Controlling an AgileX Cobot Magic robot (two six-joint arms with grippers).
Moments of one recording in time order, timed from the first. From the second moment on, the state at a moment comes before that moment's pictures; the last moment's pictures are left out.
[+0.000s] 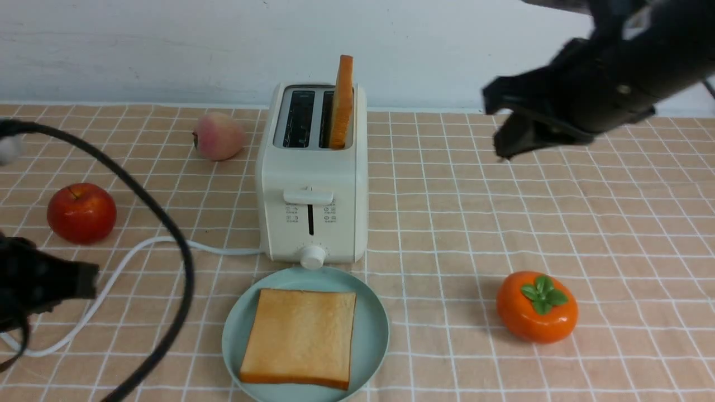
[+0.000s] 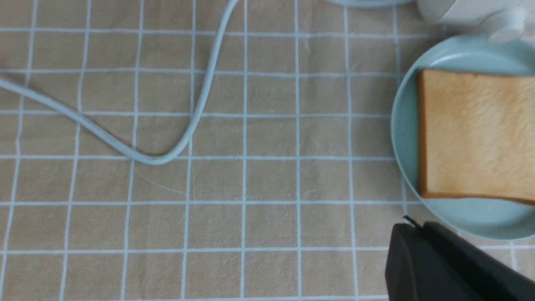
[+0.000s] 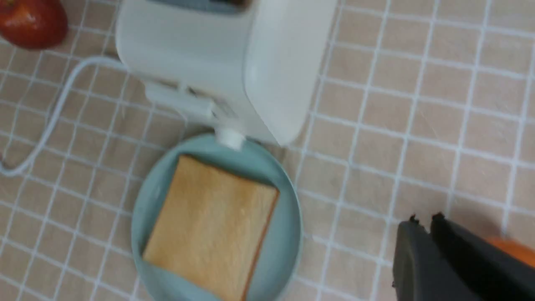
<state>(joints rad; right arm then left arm) 0.44 1.63 -1.67 0.20 0.98 0.14 -0.34 0.84 -0.87 0.16 0.95 -0.46</state>
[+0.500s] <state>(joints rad) 0.46 2.23 -2.29 0.28 0.78 0.17 -0.34 0.40 -0.65 0.13 1.05 -0.47</state>
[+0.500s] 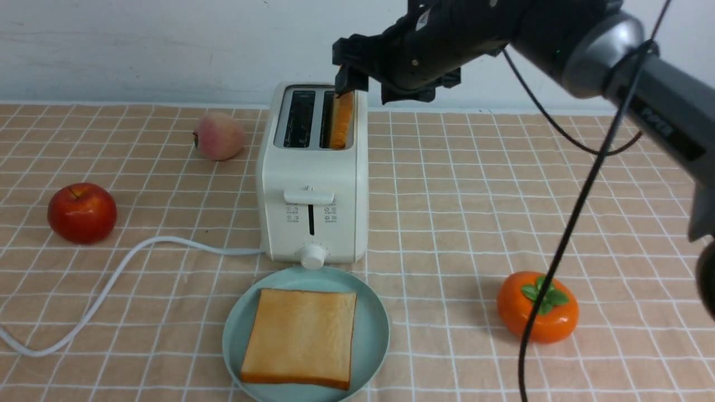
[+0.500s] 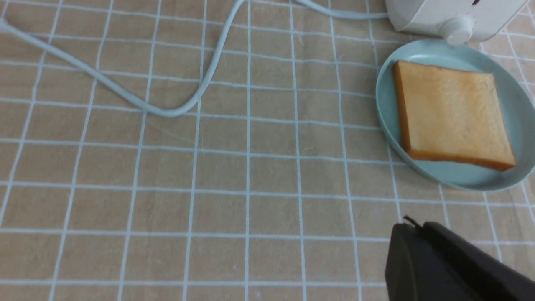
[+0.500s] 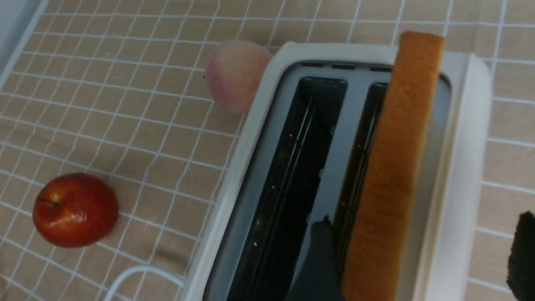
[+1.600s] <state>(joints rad) 0.52 1.84 -1.86 0.69 1.26 -0.26 -0.34 0.38 -0.64 0.19 1.04 -0.48</state>
